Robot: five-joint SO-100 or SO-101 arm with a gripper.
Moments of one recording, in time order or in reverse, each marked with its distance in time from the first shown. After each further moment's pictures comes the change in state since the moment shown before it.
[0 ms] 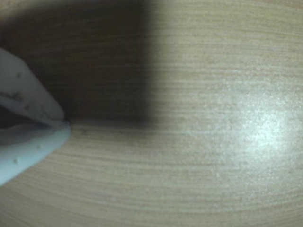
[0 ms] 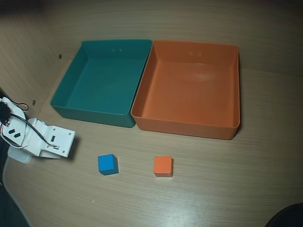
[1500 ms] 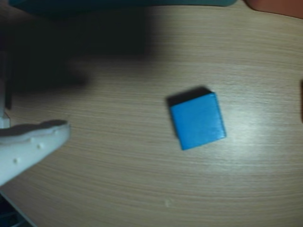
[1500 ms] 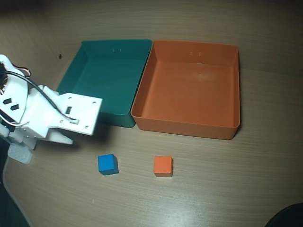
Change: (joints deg) arm -2.9 -78.8 -78.8 1.0 -1.1
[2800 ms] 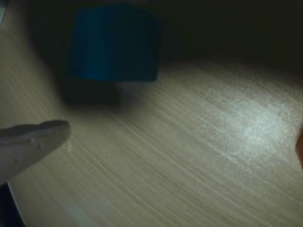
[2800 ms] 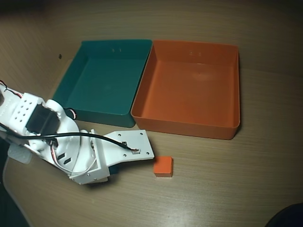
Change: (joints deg) arm 7.8 -38.6 -19.3 -5.2 -34.8
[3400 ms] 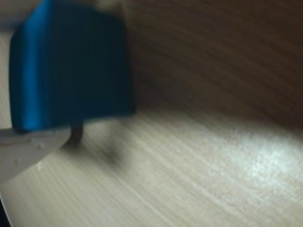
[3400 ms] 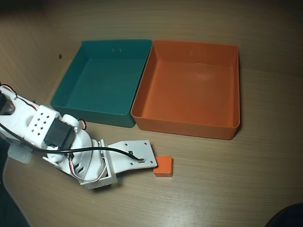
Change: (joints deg) arm 0.0 -6.9 0.0 -2.0 0.5
